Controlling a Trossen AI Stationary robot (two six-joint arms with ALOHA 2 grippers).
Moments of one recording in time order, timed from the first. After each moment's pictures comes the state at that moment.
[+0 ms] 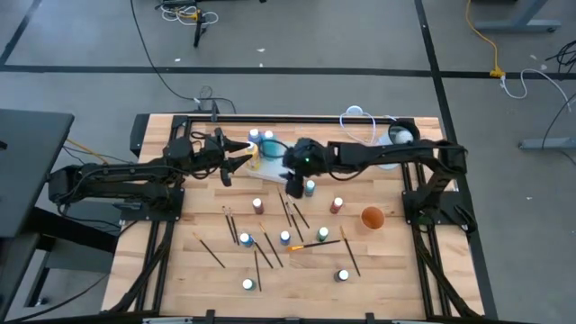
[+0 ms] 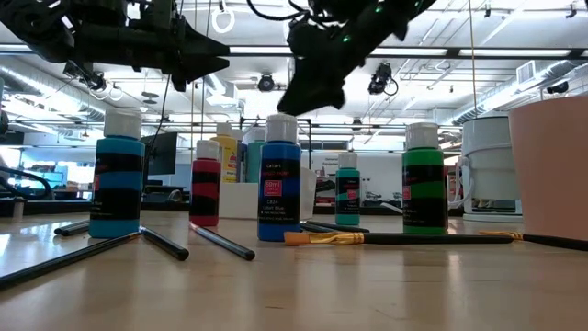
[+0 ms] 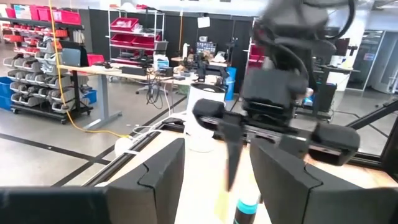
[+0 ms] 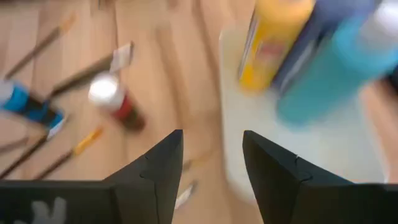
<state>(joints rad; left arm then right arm) 0.34 0.88 0.34 0.62 0.07 -0.10 -0.12 1.74 1.33 -0.33 0.06 0.09</state>
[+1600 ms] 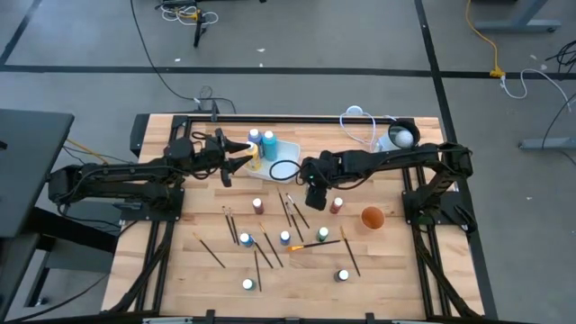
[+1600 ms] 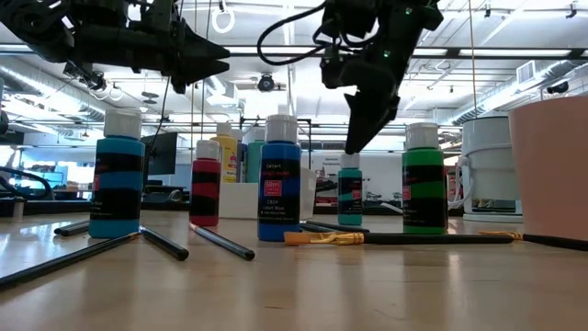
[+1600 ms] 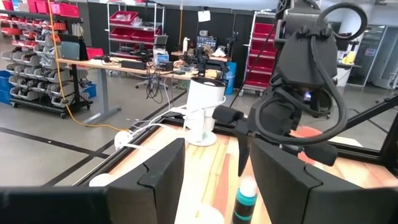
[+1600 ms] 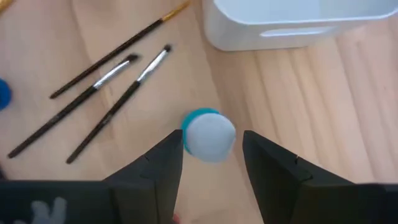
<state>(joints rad) 0.34 0.88 0.34 0.59 0.07 -0.10 -0.06 1.71 1.27 -0.72 0.18 0.19</state>
